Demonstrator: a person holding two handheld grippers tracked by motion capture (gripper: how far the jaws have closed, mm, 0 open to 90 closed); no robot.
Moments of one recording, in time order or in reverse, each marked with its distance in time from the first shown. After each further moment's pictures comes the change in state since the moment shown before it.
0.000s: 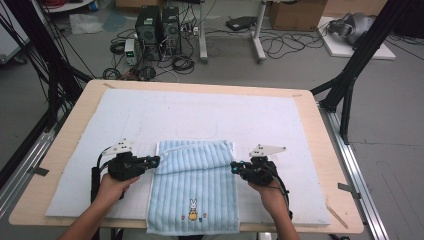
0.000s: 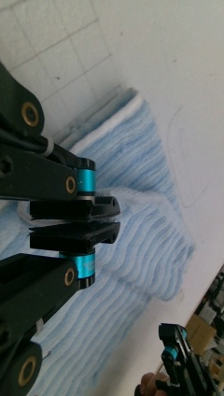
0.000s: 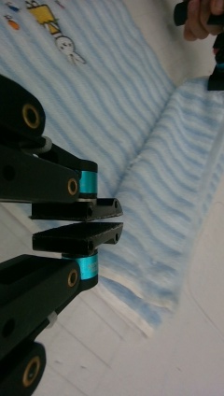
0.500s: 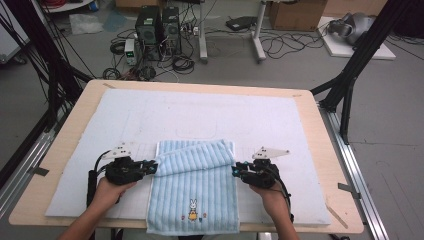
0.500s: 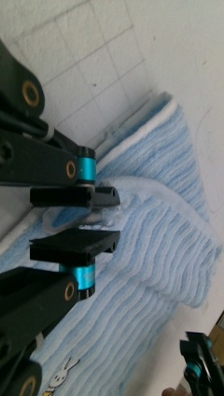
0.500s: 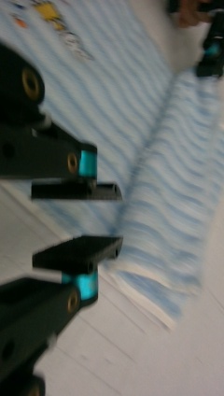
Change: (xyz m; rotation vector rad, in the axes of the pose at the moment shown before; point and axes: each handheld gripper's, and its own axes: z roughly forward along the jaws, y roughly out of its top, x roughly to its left) left arm 0.002 -0.006 -0.004 0.049 0.022 0.011; right arm -0.002 -0.004 -0.004 -0.044 -0.040 0.050
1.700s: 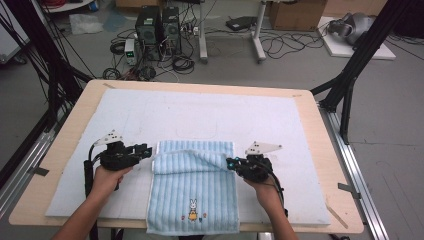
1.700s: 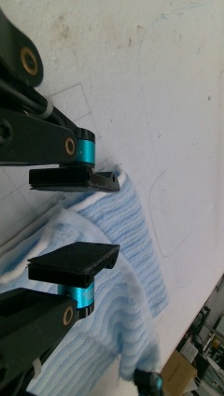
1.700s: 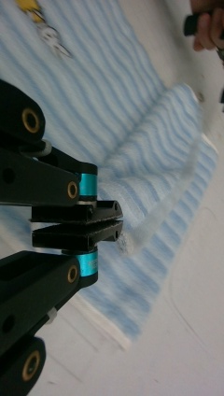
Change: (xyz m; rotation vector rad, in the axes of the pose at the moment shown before) left arm 0.027 0.020 -0.006 -0.098 0.104 -0.077; right arm 0.003 0.008 0.014 0.005 0.057 -0.099
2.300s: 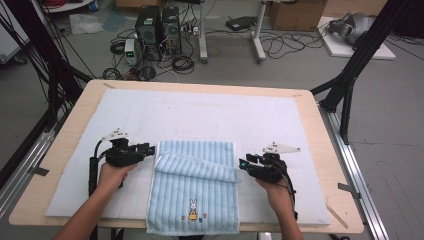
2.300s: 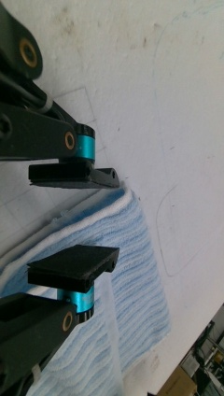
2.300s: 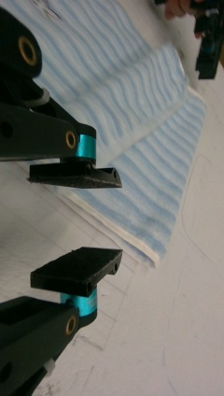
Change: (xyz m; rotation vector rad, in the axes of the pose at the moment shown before) left arm 0.007 0.000 0.025 0.076 0.040 -0.057; right arm -0.026 -0.011 -0.018 -0.041 -0.137 0.166
